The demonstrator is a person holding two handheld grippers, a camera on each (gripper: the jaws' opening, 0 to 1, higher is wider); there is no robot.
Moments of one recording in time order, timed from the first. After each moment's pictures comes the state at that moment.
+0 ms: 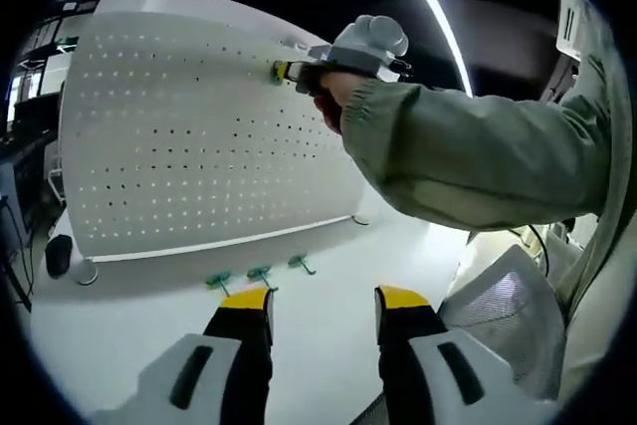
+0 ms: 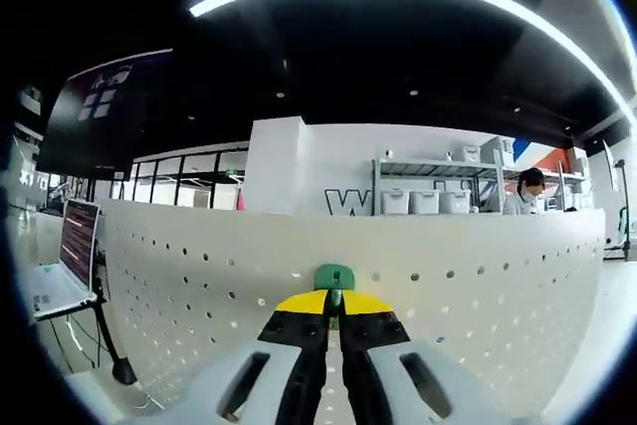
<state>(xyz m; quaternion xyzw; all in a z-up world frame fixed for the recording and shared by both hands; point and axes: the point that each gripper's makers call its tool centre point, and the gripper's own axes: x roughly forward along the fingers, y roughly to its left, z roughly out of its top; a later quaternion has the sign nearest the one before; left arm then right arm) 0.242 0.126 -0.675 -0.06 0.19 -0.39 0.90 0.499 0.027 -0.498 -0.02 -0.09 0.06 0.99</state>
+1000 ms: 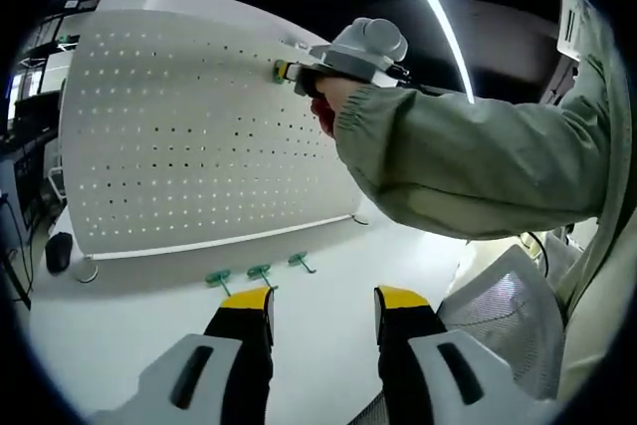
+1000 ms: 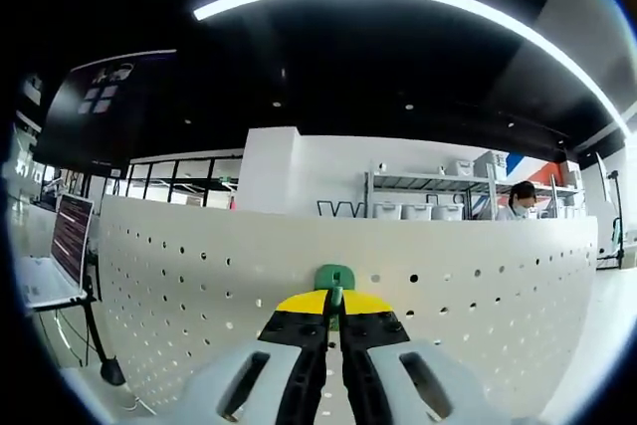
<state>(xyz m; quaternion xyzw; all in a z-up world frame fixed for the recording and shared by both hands) 0.242 0.129 -0.676 -0.06 0.19 -0.38 0.90 0.497 0.026 -0.497 -0.03 -0.12 0.04 0.99</state>
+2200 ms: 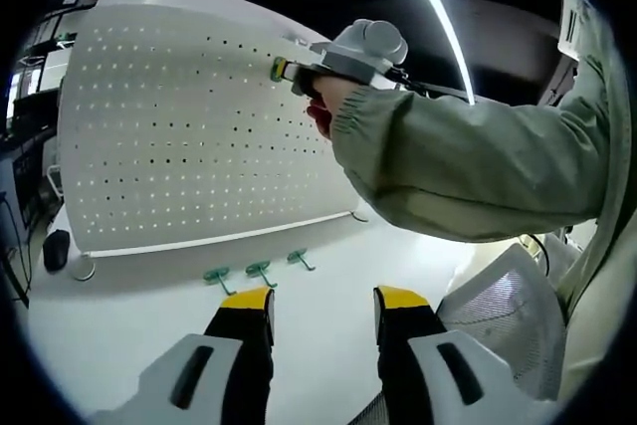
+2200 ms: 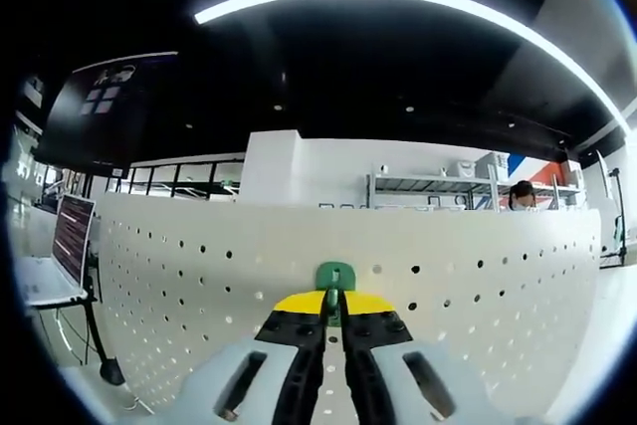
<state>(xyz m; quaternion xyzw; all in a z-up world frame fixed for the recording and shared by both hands) 0.243 0.127 -0.680 -0.06 0.20 -0.39 0.90 0.497 0.027 -0.505 -0.02 -0.12 0.05 0.99</state>
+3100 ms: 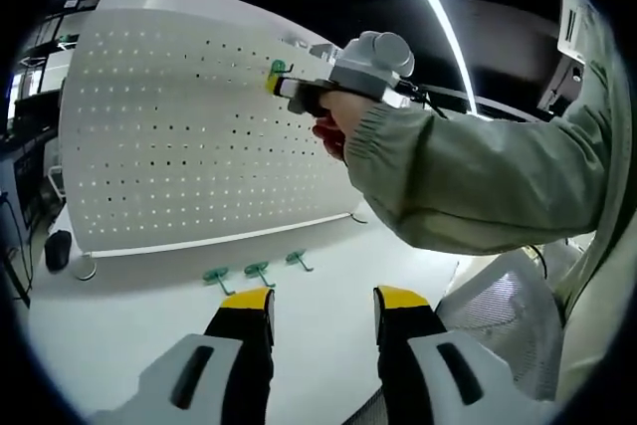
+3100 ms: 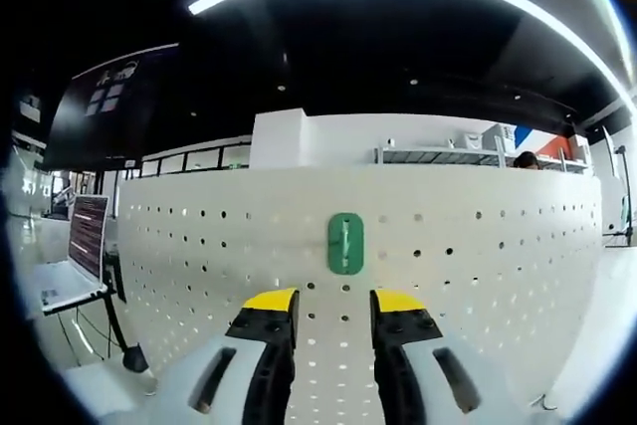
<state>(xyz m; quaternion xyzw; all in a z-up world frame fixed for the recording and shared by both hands) 0.238 0.126 -0.676 -0.06 0.19 -0.38 0.90 0.476 0.029 -0.538 -0.01 -0.07 0.07 1.00</state>
